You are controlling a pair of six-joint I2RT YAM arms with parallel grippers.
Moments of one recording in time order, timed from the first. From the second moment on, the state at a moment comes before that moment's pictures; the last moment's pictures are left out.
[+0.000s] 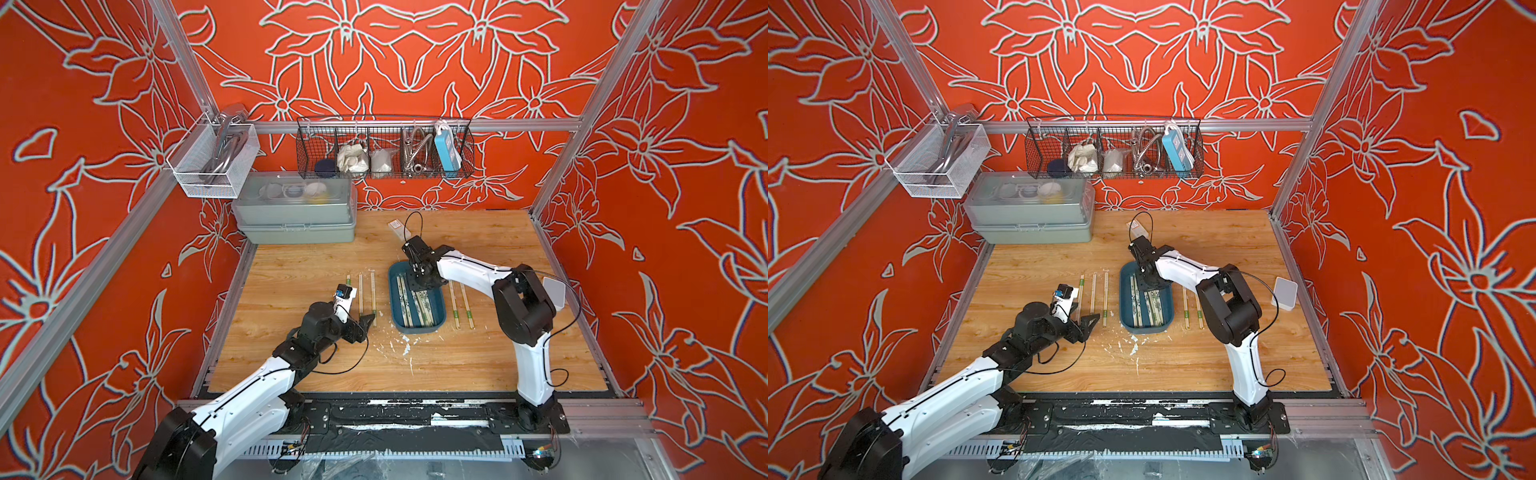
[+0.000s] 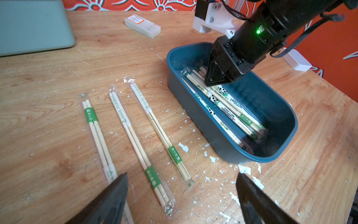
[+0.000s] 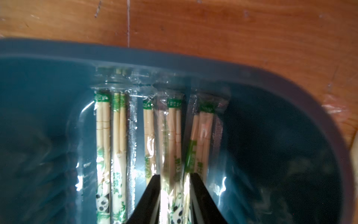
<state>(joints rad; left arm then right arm) -0.47 0.87 0.28 0.13 0.13 -0.16 0.65 2.06 1.53 -0.73 0.10 0.41</state>
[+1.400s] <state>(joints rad) -0.47 0.88 0.29 0.13 0.13 -0.16 0.65 2.04 1.53 -0.76 0.09 0.40</state>
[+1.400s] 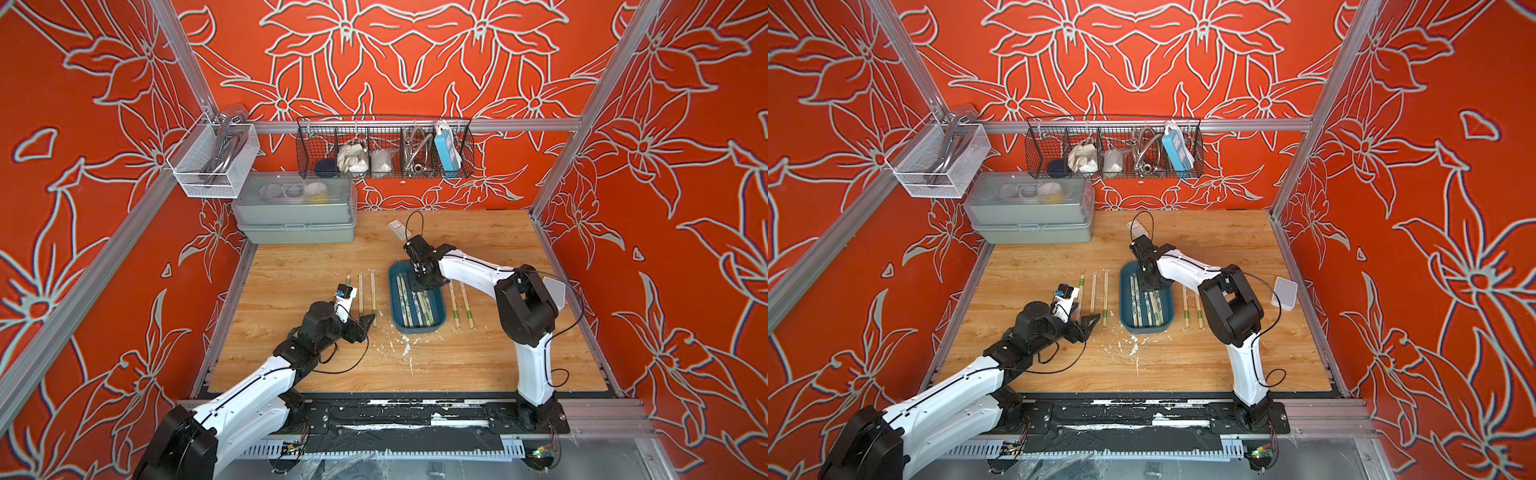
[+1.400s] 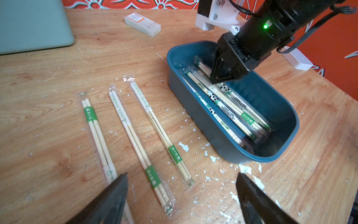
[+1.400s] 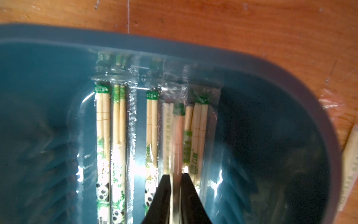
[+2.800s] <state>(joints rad) -0.47 0.88 0.29 0.14 0.19 -0.17 0.28 1.64 1.27 -0.78 0.08 0.24</state>
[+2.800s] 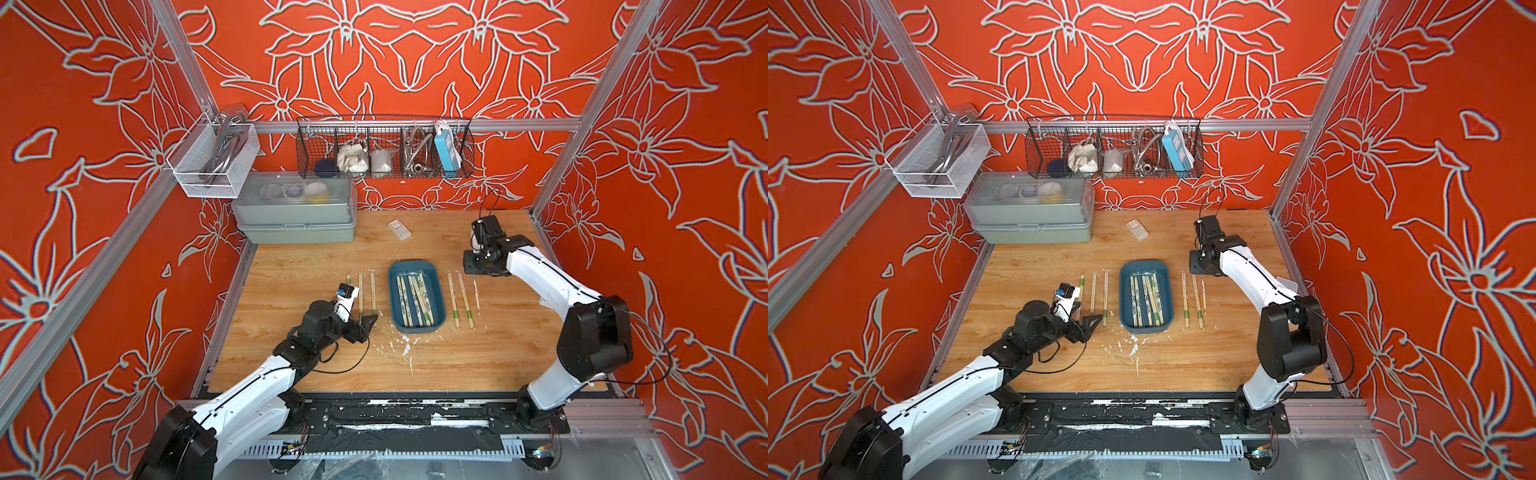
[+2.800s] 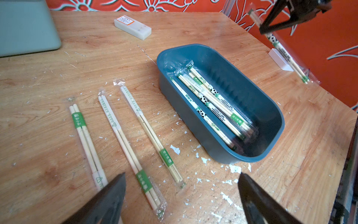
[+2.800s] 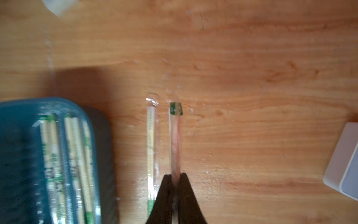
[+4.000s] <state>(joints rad) -0.47 0.89 0.29 0.15 0.20 -0.17 0.19 1.85 1.16 -0.59 0.03 0.18</state>
